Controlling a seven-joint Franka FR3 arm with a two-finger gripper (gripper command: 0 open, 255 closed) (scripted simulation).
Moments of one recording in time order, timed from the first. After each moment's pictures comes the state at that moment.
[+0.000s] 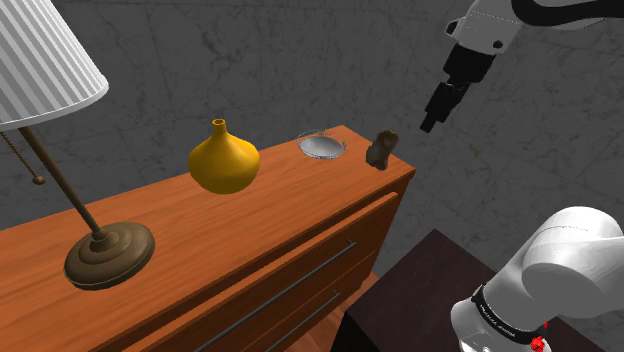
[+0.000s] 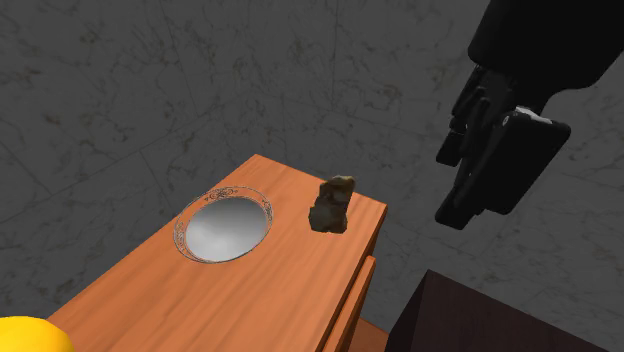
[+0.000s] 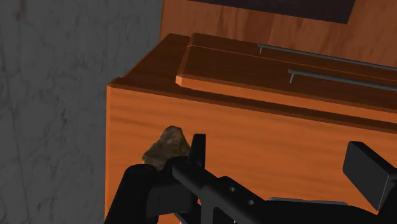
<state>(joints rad) -0.01 -0.81 -0.04 -2.37 0.04 1.65 -0.17</state>
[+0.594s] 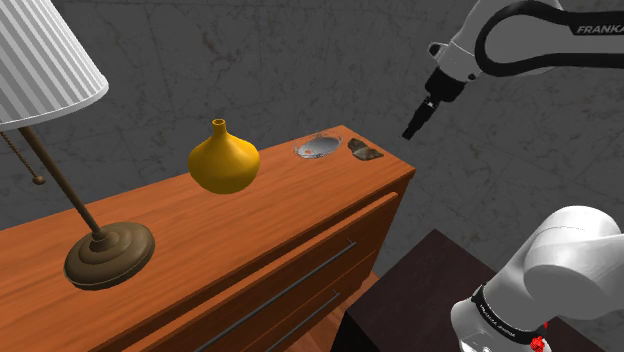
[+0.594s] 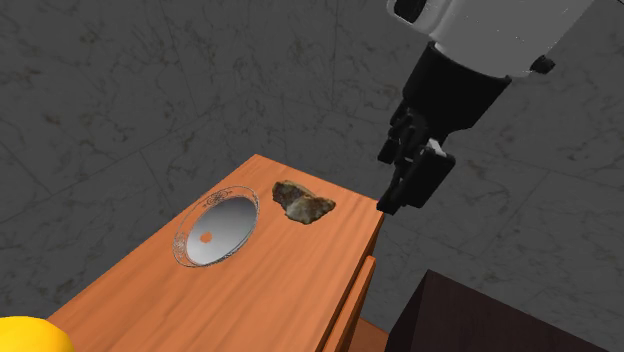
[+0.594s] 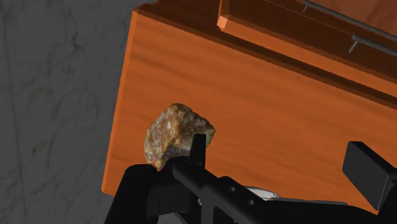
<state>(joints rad) 0.02 -0.75 -0.16 -2.52 -0.02 2.03 -0.41</state>
